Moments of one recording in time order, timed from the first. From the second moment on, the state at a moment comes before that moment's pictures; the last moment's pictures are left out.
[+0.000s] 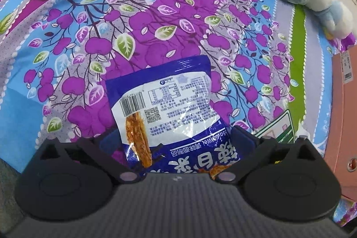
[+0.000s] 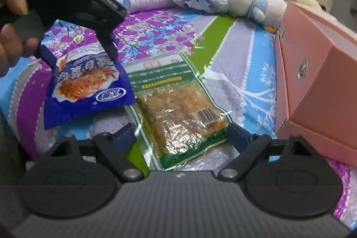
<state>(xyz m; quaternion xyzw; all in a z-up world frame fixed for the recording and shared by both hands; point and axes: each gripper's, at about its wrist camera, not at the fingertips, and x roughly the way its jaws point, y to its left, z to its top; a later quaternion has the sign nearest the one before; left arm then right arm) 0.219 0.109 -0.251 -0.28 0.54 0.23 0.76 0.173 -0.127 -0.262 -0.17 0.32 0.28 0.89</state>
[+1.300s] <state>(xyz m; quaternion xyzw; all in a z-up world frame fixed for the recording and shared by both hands) 0.151 0.094 -0.194 -0.23 0.49 0.13 0.83 0.206 -0.138 -0.225 -0.06 0.41 0.30 0.86</state>
